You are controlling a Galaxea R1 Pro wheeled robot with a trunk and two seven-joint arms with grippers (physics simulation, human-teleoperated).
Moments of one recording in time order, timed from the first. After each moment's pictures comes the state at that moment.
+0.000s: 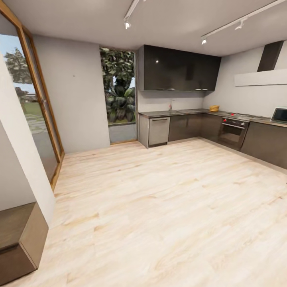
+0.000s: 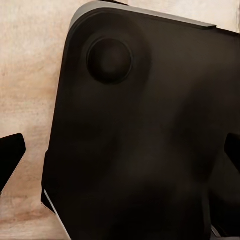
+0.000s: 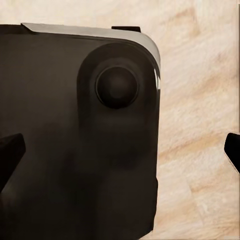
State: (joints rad) left arm 0.00 -0.01 0.05 -0.02 0.19 -0.05 0.00; right arm -0.02 -0.02 0.00 0.01 0.00 -0.11 0.00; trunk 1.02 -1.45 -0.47
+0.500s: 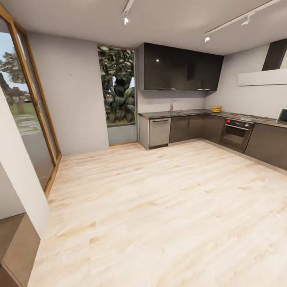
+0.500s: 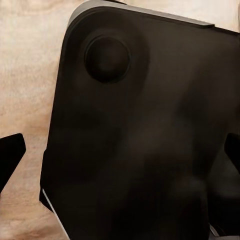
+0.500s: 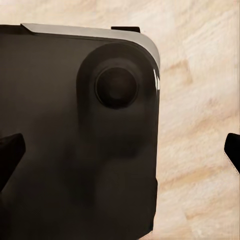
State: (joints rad) left arm 0.00 -0.01 0.05 -0.01 0.19 -0.04 0.00; right arm -0.02 -0.02 0.00 0.01 0.00 -0.11 0.00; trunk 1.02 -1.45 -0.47
